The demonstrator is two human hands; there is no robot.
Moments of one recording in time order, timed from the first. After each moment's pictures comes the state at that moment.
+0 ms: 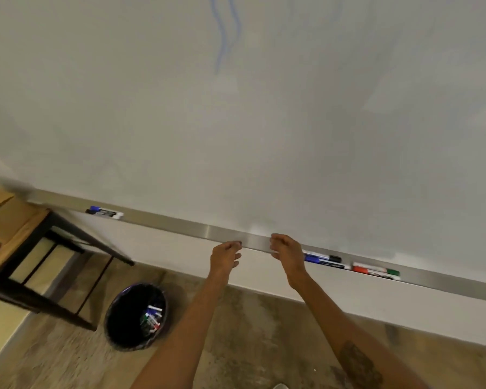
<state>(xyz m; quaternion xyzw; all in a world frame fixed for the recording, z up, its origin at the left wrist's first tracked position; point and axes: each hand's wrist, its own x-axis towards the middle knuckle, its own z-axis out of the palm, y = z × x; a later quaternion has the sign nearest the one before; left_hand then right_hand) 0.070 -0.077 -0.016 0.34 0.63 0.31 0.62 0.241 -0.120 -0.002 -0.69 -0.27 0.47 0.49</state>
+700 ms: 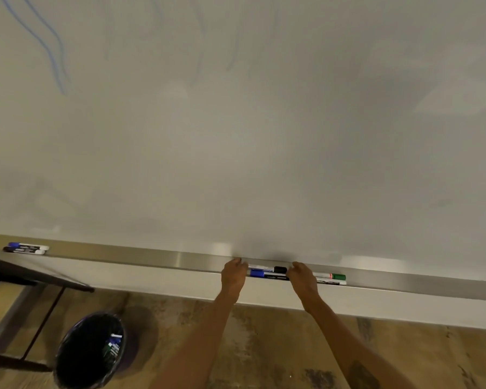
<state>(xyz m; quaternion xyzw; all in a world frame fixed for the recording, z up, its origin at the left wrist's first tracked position) 0.292 -0.094 -0.057 0.48 0.66 0.14 0.56 0.457 -0.175 -0.063 -0.85 -0.26 0.37 0.27</state>
